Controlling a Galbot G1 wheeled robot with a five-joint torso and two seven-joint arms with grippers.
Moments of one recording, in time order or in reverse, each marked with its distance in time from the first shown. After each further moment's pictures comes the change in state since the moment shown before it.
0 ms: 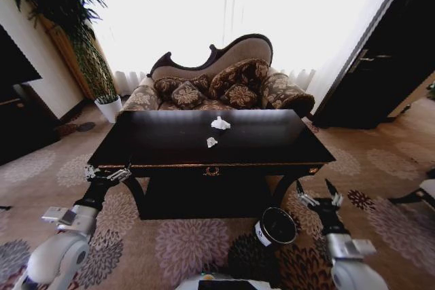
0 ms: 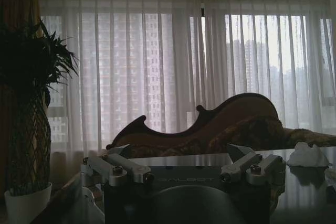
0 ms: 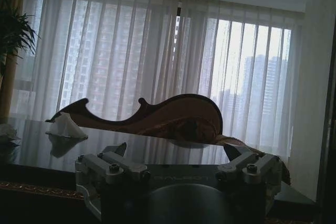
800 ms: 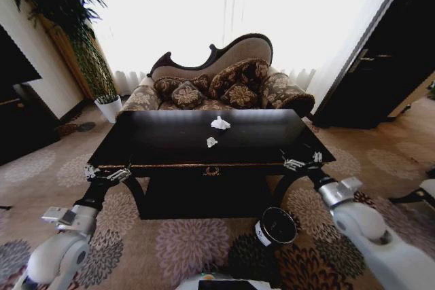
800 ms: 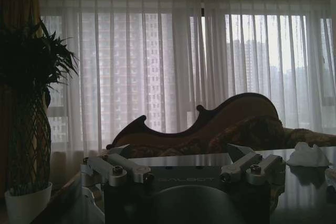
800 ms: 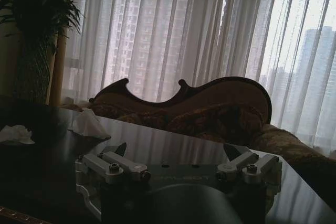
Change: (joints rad) left arm 0.000 0.000 0.000 0.000 0.000 0.000 0.000; right arm 0.290 -0.445 -0.130 -0.093 0.294 -0.255 0.009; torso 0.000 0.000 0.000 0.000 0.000
